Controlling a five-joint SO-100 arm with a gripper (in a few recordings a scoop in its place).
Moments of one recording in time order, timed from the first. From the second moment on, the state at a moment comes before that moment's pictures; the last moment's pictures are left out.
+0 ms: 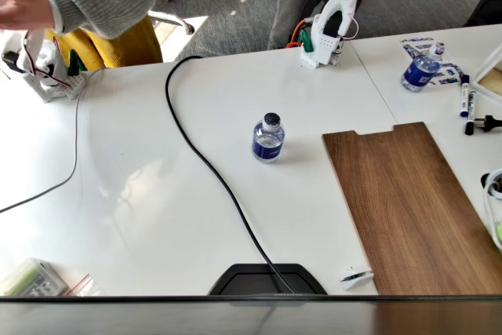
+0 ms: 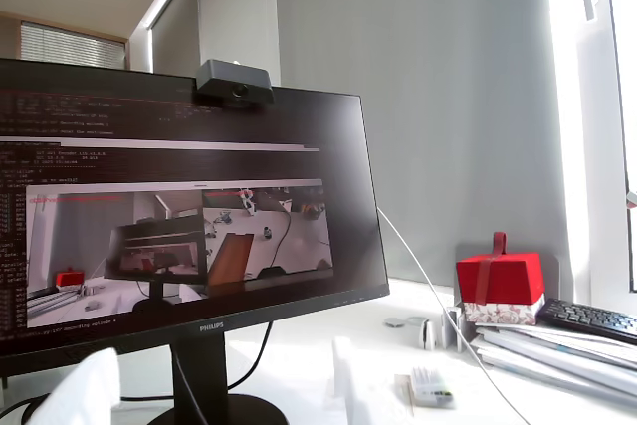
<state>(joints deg) 36.1 146.3 126.7 -4.2 -91.1</state>
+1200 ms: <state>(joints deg) 37.8 115.0 114.8 10.8 -103.2</state>
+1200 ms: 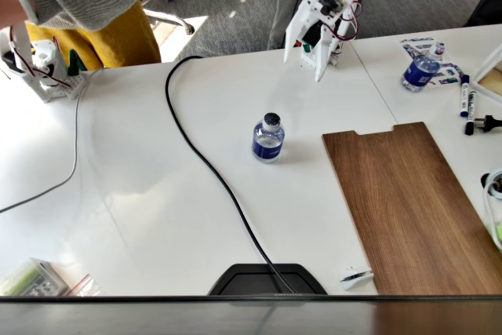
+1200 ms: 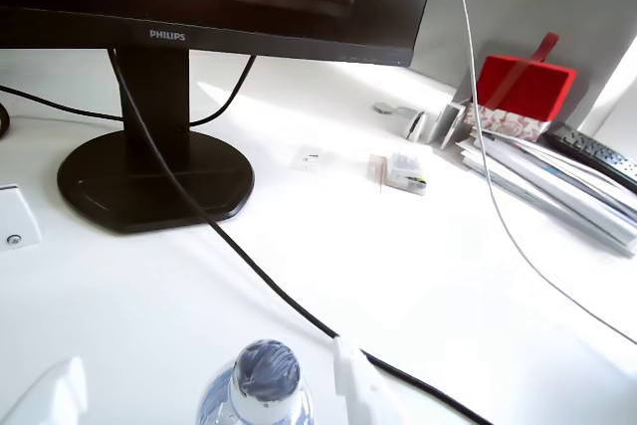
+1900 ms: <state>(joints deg) 37.9 108.3 120.2 -0.6 -91.1</state>
